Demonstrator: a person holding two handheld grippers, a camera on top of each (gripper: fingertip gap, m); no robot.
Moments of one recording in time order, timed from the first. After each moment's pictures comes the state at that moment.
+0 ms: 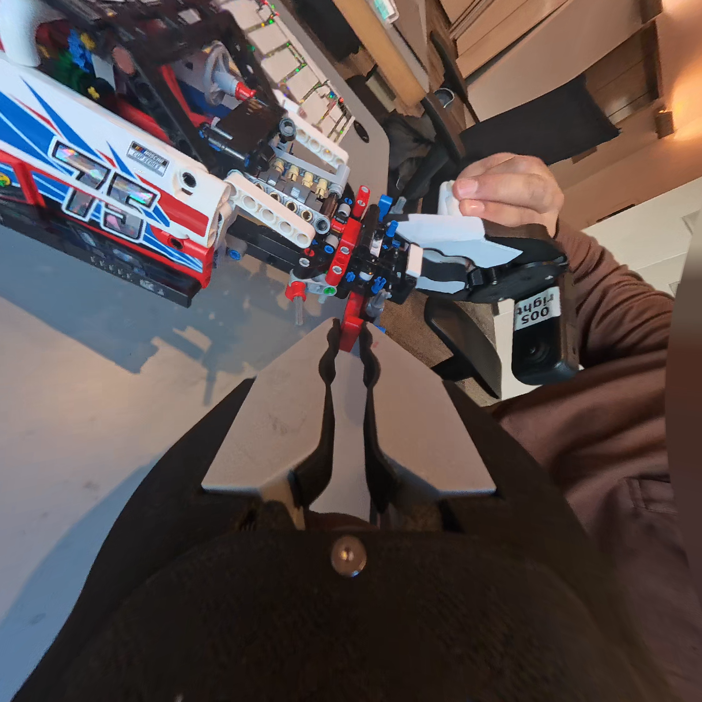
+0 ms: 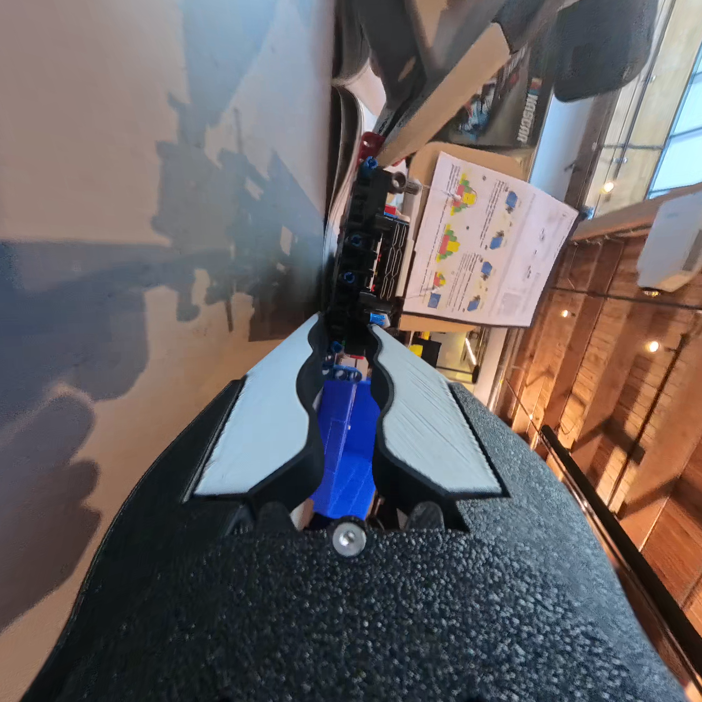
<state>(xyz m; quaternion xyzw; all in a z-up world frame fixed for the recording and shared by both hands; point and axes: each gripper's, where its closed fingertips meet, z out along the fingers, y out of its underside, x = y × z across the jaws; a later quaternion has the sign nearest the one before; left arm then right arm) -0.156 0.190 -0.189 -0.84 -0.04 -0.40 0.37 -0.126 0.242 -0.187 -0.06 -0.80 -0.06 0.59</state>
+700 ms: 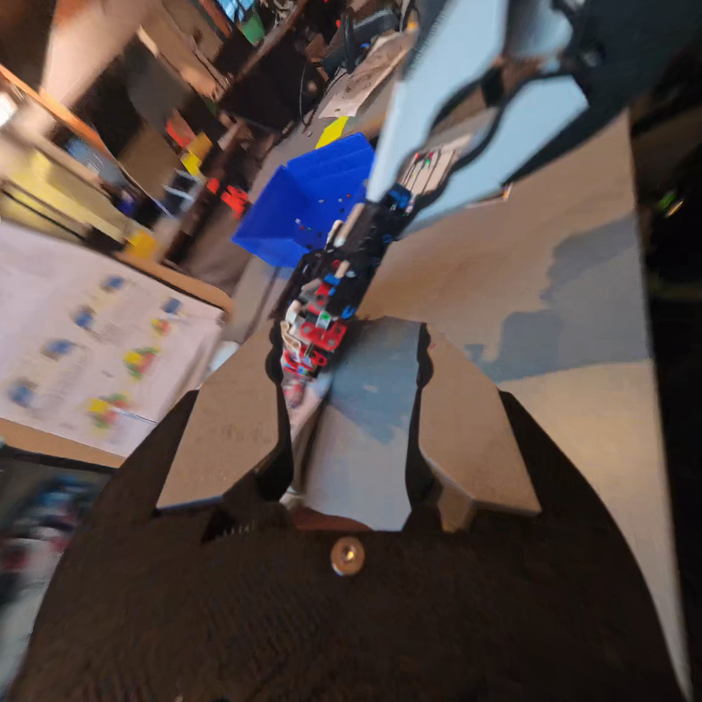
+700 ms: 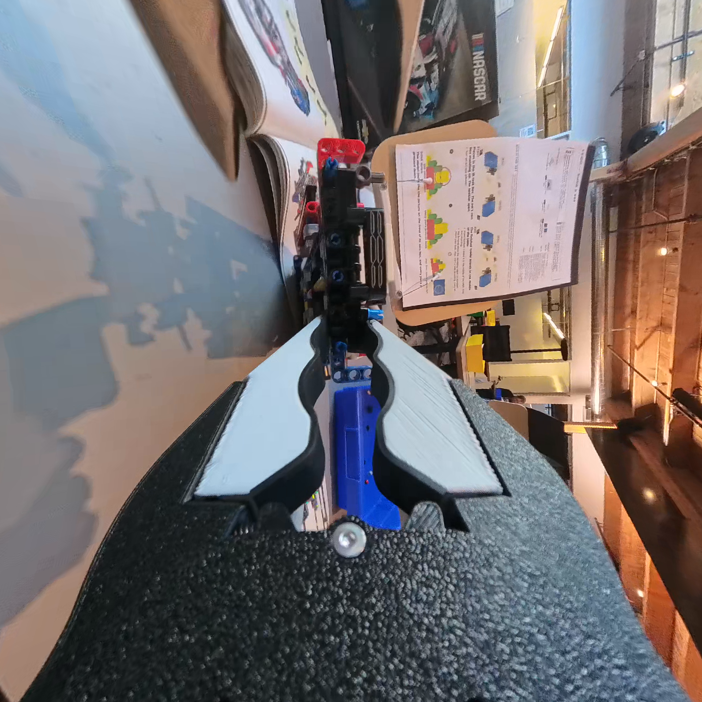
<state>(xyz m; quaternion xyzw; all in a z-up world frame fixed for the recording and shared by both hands) -0.159 0.188 -0.107 -0.78 0.23 0.23 0.53 -0.139 0.251 -0.112 -0.18 -0.80 0.06 0.57</state>
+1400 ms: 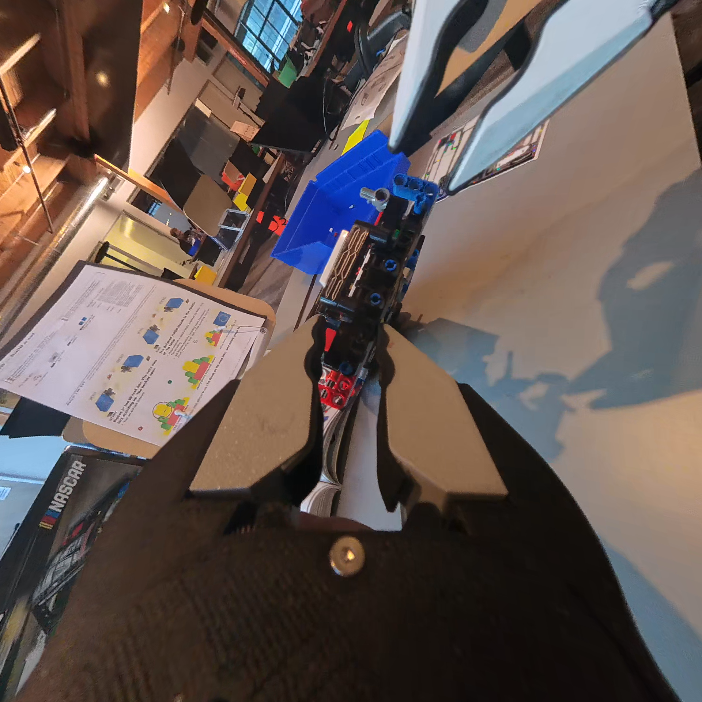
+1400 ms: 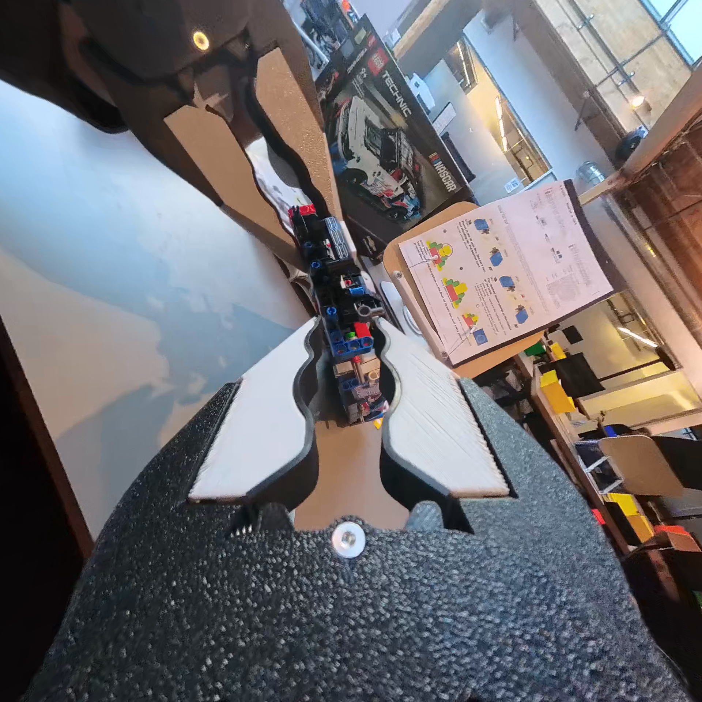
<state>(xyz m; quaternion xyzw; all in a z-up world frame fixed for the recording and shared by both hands) -0.169 0.169 -0.116 -0.74 0.26 0.30 0.54 -0.112 0.190 -0.097 -0.23 -0.74 0.27 0.57</state>
